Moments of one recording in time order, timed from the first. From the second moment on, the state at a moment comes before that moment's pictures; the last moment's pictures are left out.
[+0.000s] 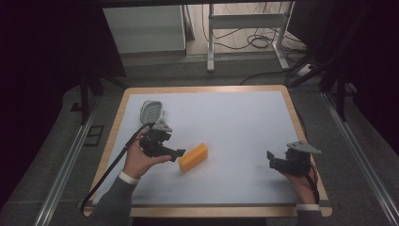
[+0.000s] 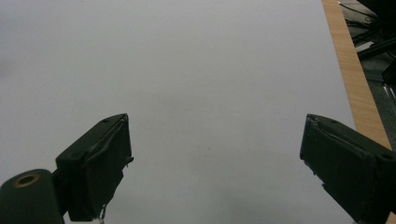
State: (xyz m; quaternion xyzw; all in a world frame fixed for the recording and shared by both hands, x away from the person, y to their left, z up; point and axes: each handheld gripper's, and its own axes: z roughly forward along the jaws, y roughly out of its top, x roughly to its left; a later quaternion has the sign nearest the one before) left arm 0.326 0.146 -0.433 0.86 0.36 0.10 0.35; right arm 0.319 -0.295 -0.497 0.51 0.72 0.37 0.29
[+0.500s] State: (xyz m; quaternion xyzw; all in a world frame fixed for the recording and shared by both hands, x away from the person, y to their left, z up) left arm 0.331 0.113 -0.454 0.88 0.35 0.08 0.31; right arm 0.319 -0.295 -0.498 0.51 0.73 0.36 0.29
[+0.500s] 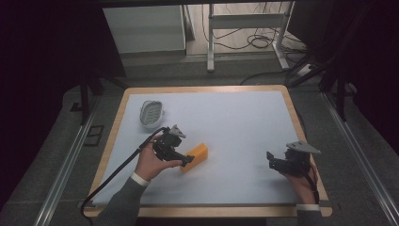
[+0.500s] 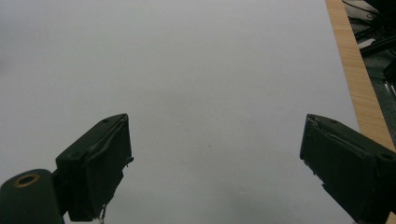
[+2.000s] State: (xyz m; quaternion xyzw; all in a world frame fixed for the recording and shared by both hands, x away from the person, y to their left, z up) left arm 0.347 0.088 -0.491 0.89 0.36 0.04 0.28; right arm 0.321 -0.299 -0.501 0.52 0.72 0.35 0.29
